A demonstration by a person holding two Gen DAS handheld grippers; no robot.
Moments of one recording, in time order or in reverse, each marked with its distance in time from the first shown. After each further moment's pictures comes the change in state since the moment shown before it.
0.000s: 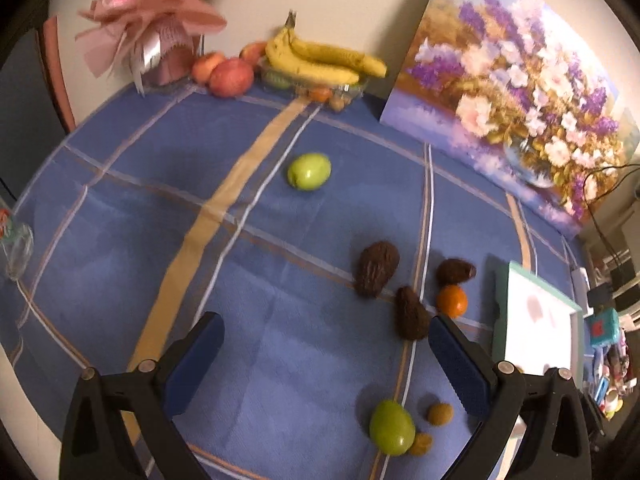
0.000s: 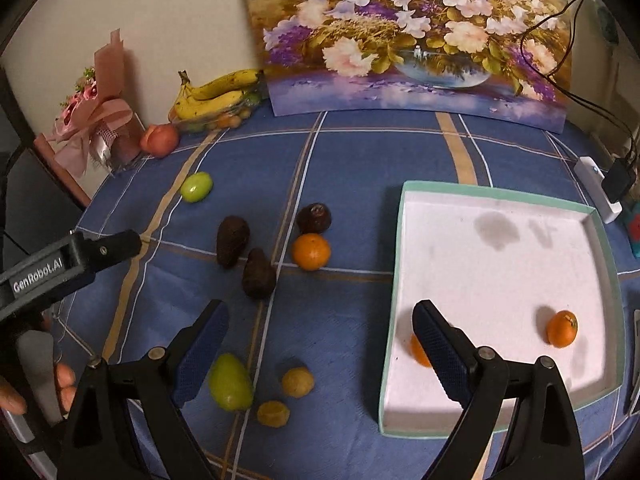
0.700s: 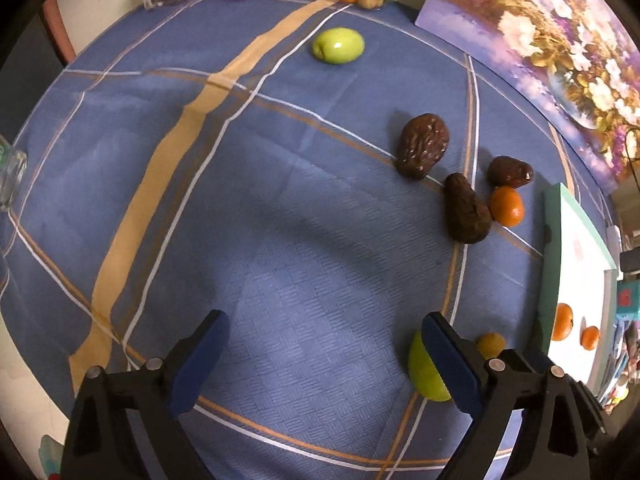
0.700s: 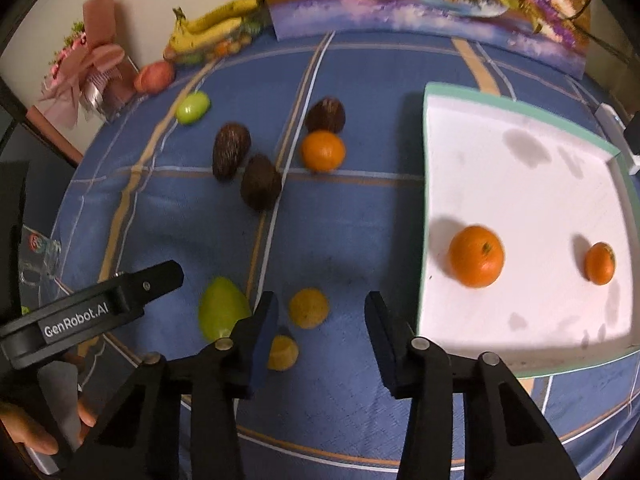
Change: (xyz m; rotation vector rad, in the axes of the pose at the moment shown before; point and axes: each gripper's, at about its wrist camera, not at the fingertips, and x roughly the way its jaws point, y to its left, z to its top) left arm 0.044 0.004 -0.053 -0.047 0.249 0.083; right arm 0.039 0.007 -0.037 0.003 0.225 0.022
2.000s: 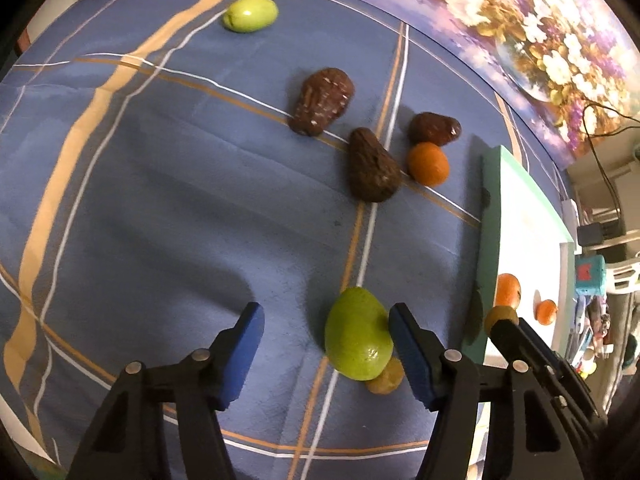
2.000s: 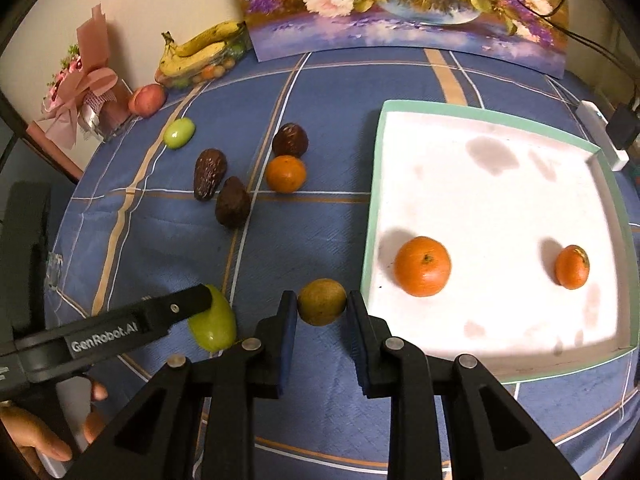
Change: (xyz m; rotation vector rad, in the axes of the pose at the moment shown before) left arm 0.009 -0.051 -0.009 0.053 0.089 -0.187; right arm -0.034 -0.031 -0.004 0.021 -0.081 -0.005
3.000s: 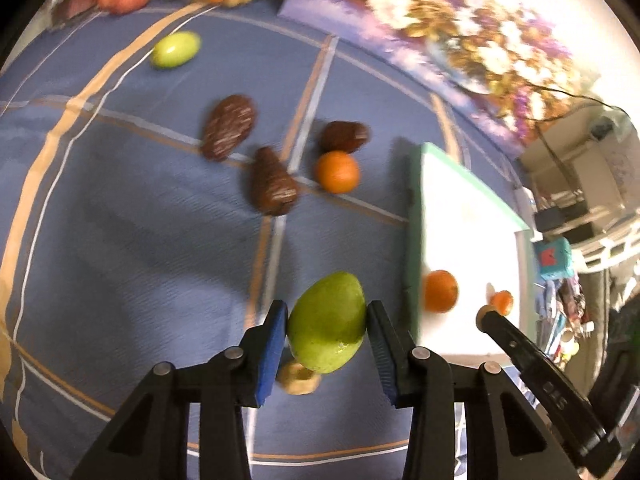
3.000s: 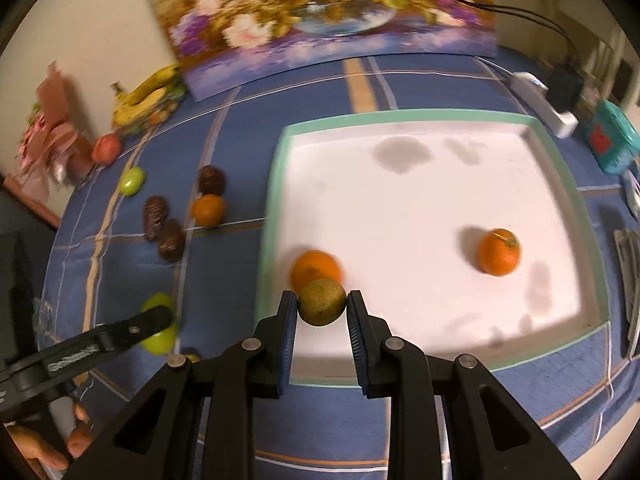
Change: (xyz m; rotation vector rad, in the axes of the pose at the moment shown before) left arm -0.006 -0.062 -0.004 0.118 -0.077 -0.130; right arm -0.022 -0.071 -0.001 0.182 -0.055 -0.083
